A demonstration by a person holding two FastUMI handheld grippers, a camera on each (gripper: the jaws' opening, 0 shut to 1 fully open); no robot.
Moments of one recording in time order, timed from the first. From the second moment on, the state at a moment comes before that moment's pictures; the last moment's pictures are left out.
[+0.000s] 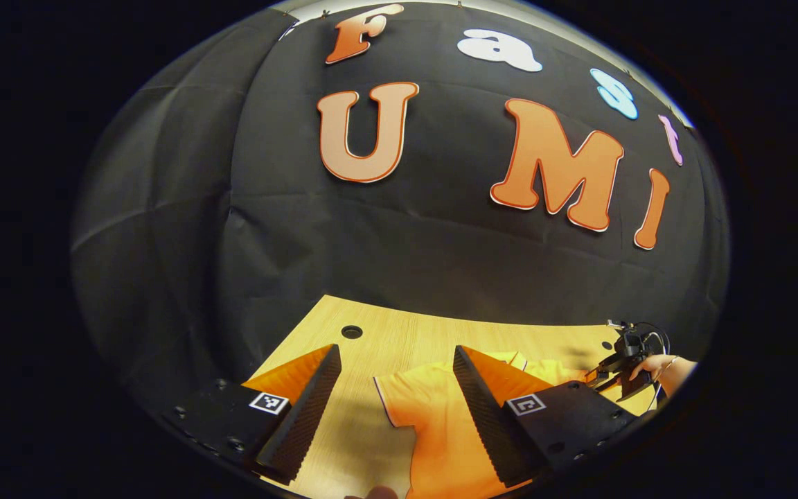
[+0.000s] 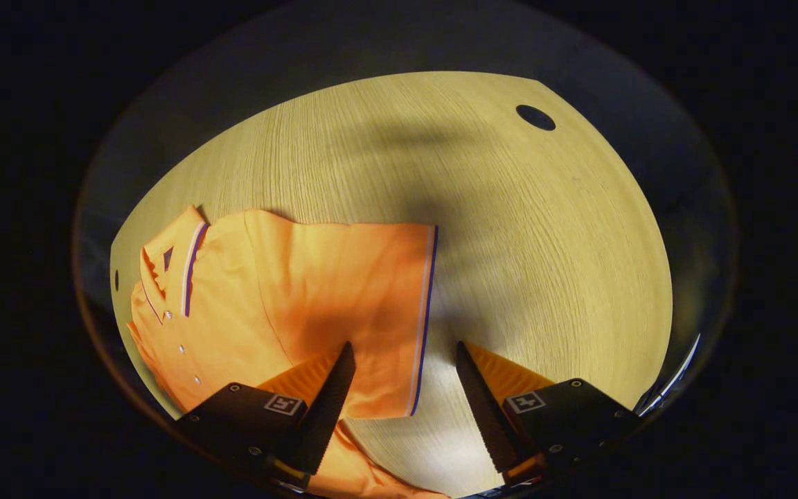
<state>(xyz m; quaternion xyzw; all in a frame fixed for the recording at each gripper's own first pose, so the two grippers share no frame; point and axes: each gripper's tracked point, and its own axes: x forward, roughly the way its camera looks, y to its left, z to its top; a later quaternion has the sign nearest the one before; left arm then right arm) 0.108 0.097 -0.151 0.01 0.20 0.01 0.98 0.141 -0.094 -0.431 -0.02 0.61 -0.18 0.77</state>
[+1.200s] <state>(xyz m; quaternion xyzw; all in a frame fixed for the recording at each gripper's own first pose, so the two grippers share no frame) 0.097 0.116 -0.153 0.01 0.20 0.02 0.98 0.156 -0.098 -0.407 -0.01 0.57 -0.19 0.80</state>
